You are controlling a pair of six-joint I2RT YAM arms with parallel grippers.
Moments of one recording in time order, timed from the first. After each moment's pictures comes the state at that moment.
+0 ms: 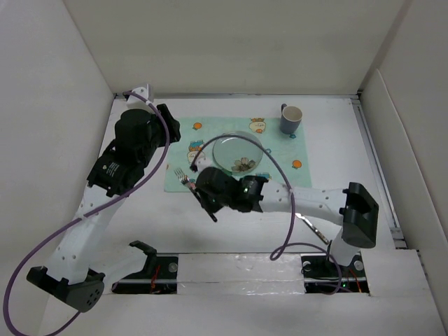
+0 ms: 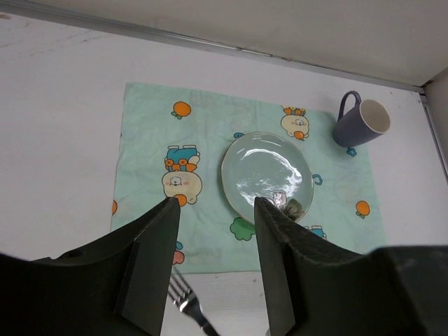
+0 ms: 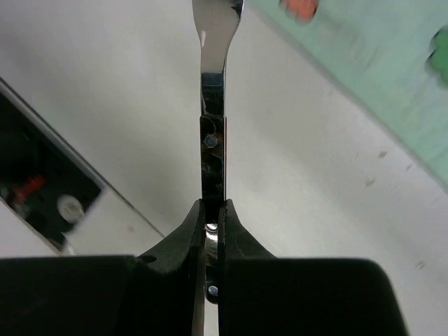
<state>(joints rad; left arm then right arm) -0.46 1.03 1.35 -0.63 -0.28 -0.42 1.22 1.70 1.35 -0.49 0.21 0.48</state>
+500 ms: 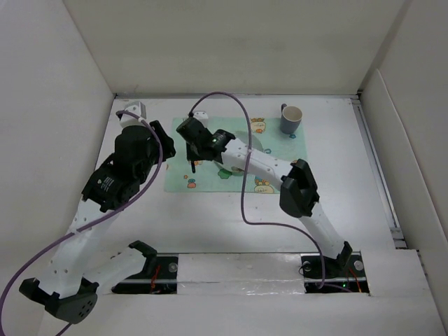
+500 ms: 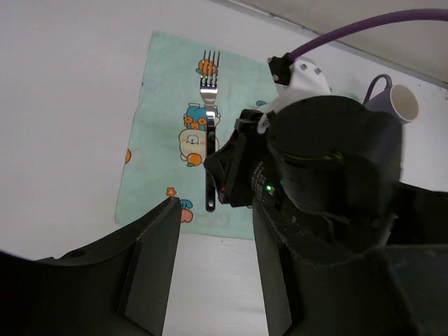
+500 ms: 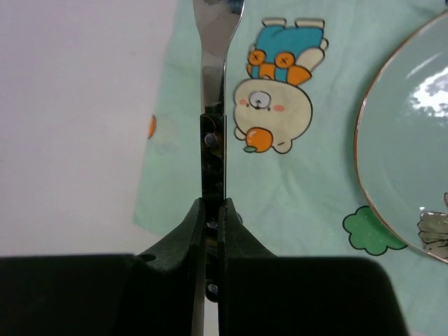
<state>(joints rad) -0.50 0.93 1.27 -0.75 -0.37 -0.54 0.96 2.26 2.18 -0.68 0.35 0.66</state>
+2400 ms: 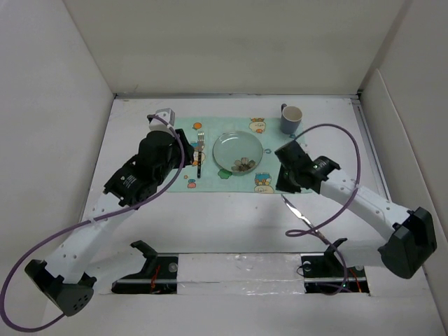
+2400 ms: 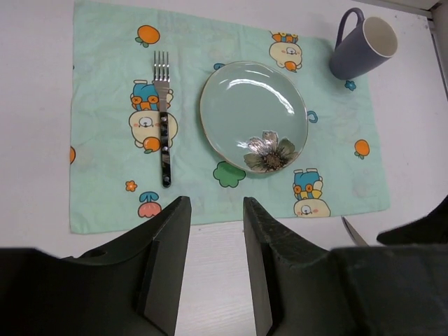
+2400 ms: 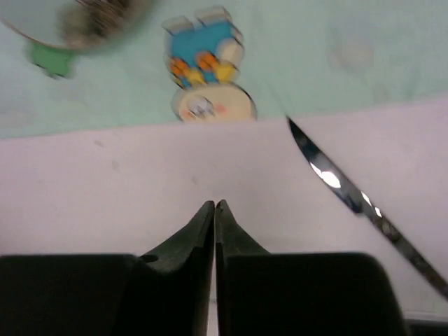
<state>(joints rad) -0.62 0.97 1.12 -0.60 -0.32 -0.52 0.66 1.30 1.07 -0.77 0.21 0.80</state>
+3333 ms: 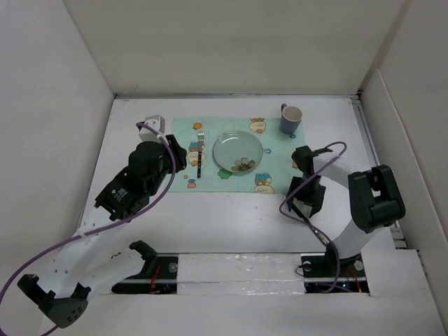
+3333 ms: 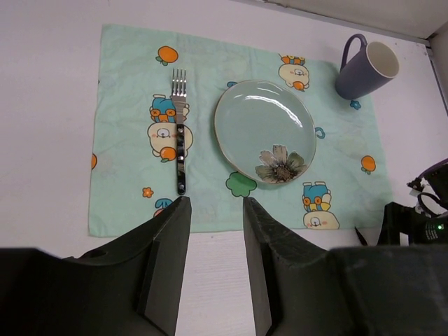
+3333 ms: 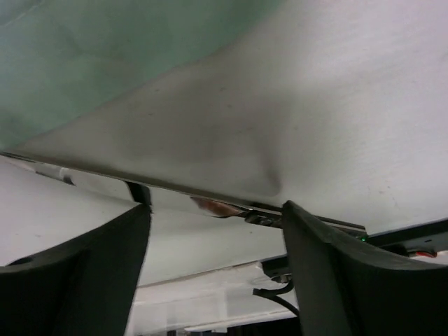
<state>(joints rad) -0.64 0.85 1.04 -0.56 -0.38 -0.50 0.28 1.66 0.95 -0.99 0.05 0.71</state>
